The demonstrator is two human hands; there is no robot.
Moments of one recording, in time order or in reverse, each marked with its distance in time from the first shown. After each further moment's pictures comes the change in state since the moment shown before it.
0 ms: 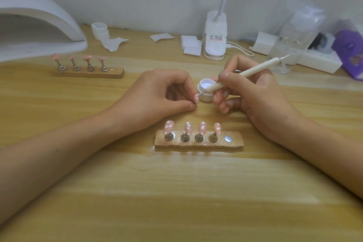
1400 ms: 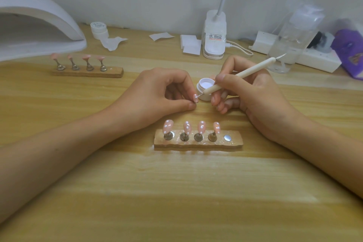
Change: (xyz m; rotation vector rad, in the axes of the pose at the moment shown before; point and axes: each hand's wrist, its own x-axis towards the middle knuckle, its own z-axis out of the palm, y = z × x) left_hand 0.001 -0.001 0.001 0.013 0.002 -0.002; right_hand 0.001 0.001 0.000 -0.040 -0.012 0.023
